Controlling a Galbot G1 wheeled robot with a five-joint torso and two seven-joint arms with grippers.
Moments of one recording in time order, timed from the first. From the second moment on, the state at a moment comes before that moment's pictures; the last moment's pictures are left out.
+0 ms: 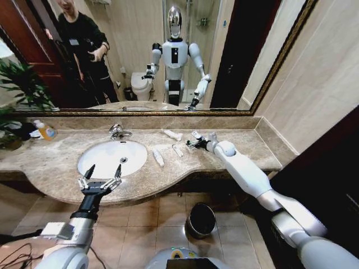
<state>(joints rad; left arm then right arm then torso) 1.84 -1.36 -0.82 -2.47 -0.37 0.04 0.05 -0.38 1.09 -0.08 1.21 0.58 -0.48 -0.26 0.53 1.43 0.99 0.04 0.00</state>
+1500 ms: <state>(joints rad) 1.84 -1.36 -0.82 -2.47 -0.37 0.04 0.05 -0.76 0.94 0.28 1.79 0.70 -0.47 -0.16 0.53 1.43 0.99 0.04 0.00</state>
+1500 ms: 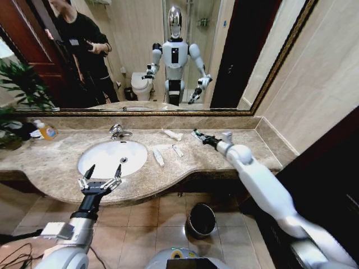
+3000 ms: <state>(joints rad) 1.84 -1.36 -0.82 -2.47 -0.37 0.04 0.05 -1.59 1.09 0.56 1.85 0.36 0.04 -0.39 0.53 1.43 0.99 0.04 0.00</state>
